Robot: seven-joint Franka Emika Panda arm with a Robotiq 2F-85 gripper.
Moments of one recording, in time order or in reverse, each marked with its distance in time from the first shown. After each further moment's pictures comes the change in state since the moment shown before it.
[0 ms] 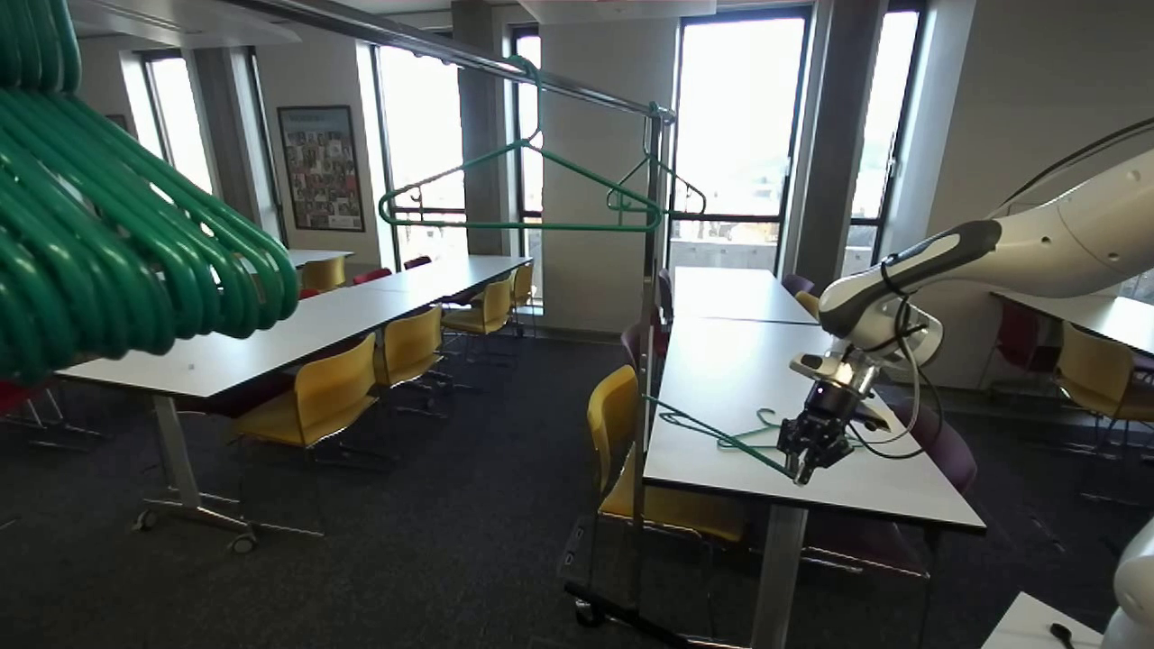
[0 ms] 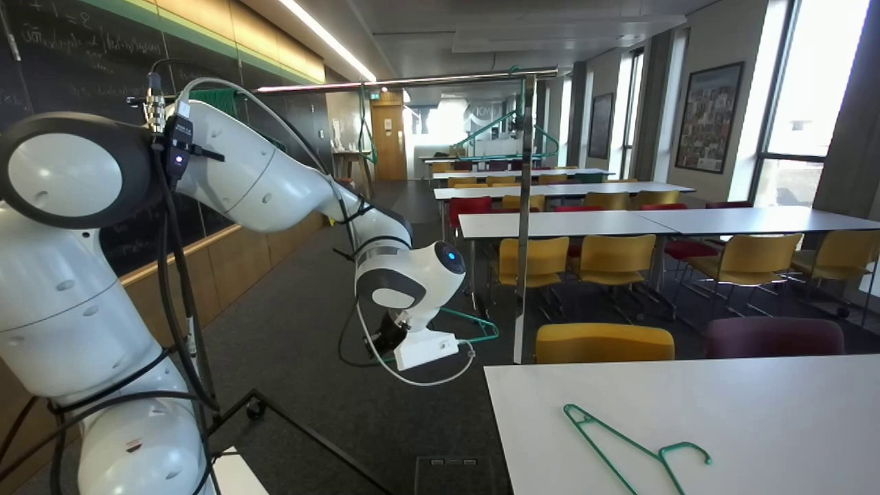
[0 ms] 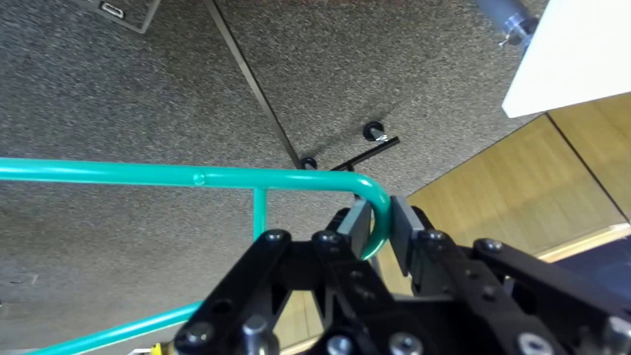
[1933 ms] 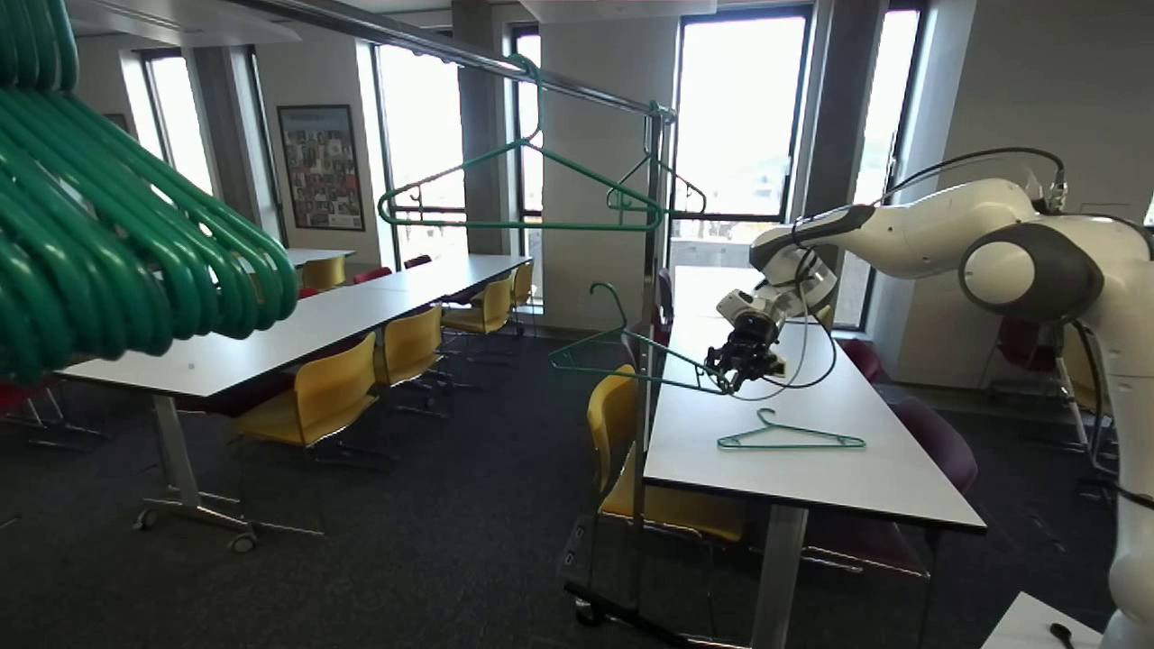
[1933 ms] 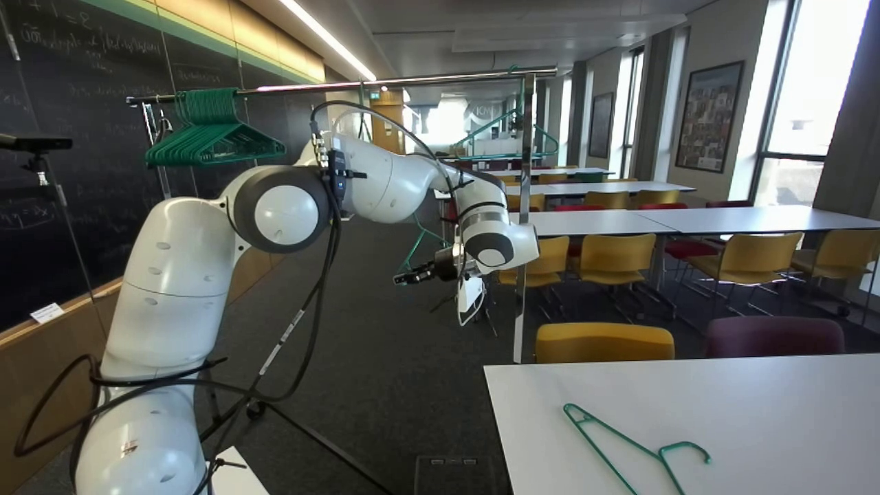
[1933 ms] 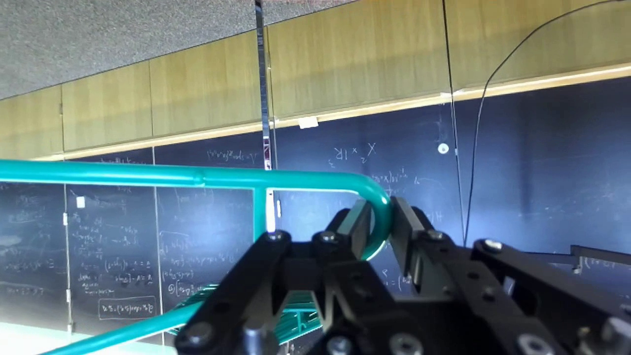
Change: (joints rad) arm -0.040 0.572 -0.015 0.853 0.252 -0.788 -0.243
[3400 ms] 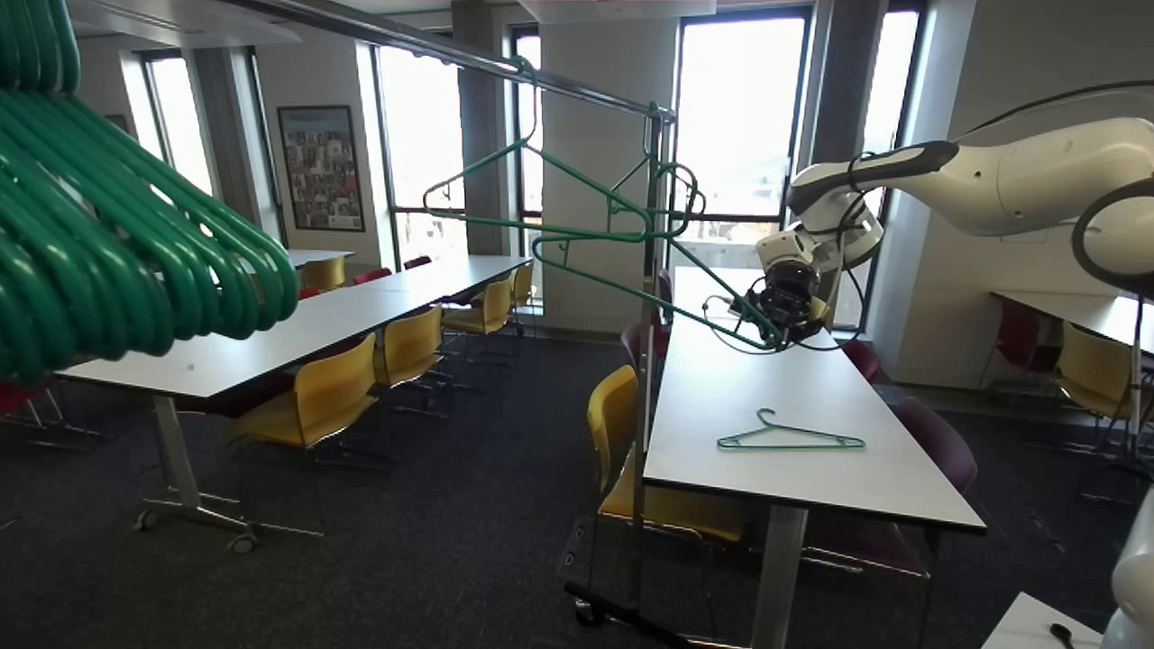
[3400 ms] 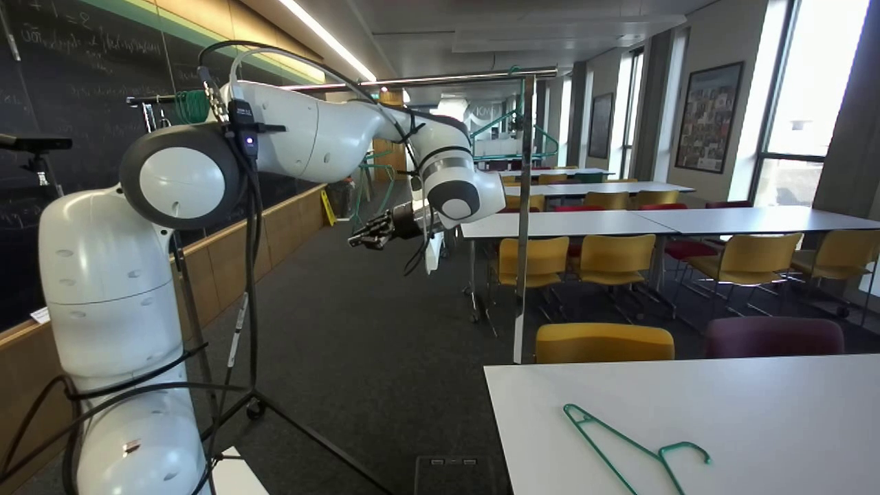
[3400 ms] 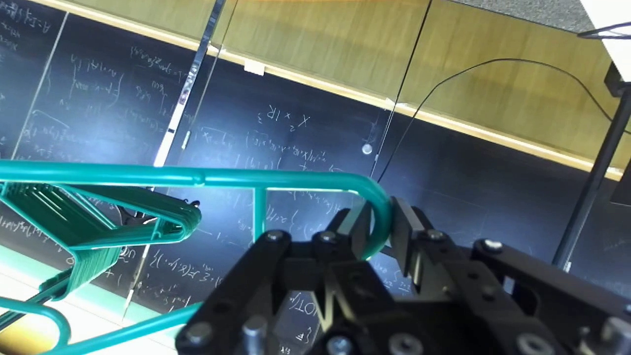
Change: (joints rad) arm 0.025 -0.319 0.002 -0.170 0.002 -0.158 -0.337
